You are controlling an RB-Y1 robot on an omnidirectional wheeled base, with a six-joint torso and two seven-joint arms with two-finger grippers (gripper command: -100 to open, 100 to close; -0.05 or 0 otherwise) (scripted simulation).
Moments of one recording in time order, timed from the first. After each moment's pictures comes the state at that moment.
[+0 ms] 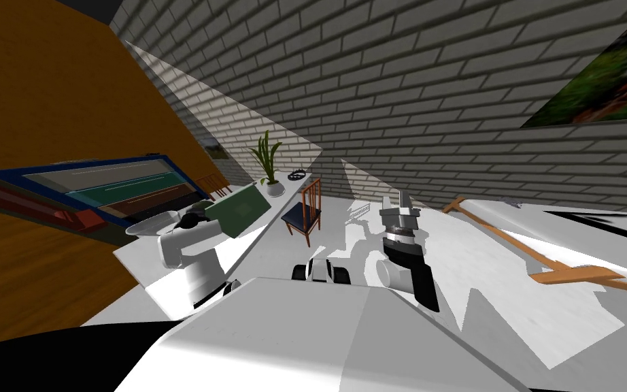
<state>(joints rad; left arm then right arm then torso) -0.11 0.28 0.81 -1.96 -0.32 0.90 -0.28 0.48 -0.04 -0.03 -2.31 -0.08 -0.39 -0.08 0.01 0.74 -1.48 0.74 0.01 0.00</state>
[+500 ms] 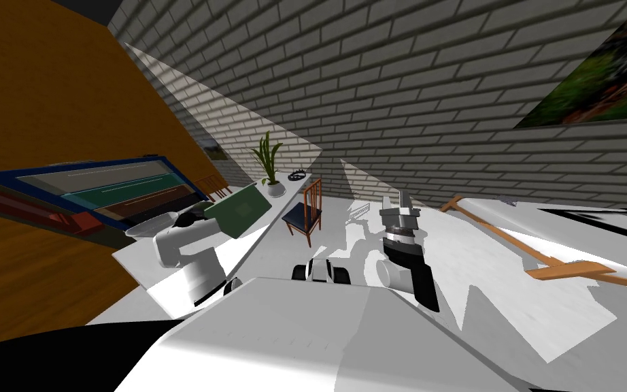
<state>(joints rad) -0.13 0.28 0.83 -1.98 -0.30 0.98 -0.29 0.48 -0.04 -0.03 -2.31 -0.08 -0.39 -0.08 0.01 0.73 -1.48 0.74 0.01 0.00</state>
